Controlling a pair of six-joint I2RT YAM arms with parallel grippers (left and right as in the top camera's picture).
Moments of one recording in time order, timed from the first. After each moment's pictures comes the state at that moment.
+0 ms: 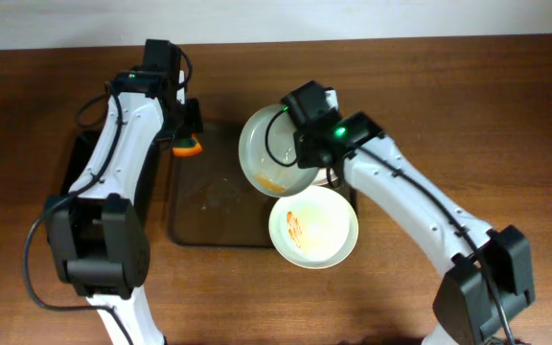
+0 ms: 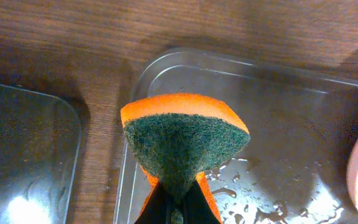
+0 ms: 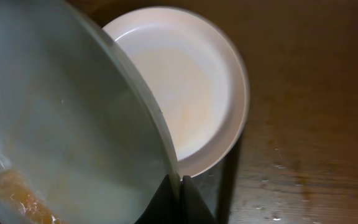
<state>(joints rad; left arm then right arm) -0.10 2.04 1.77 -1.01 -0.01 -0.23 0.58 1.81 1.55 -0.89 0.35 0.38</state>
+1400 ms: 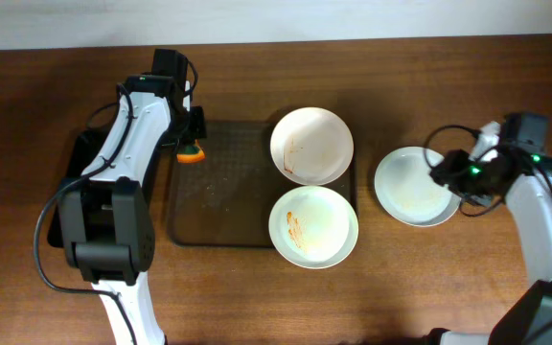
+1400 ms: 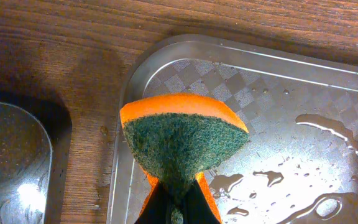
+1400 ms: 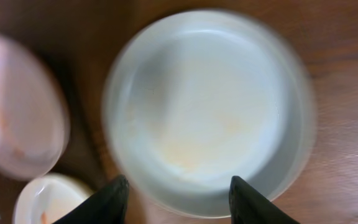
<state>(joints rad) -0.10 2.13 1.77 -0.98 -0.01 -0.22 -0.30 1.53 1.10 -0.80 -0.32 0.23</state>
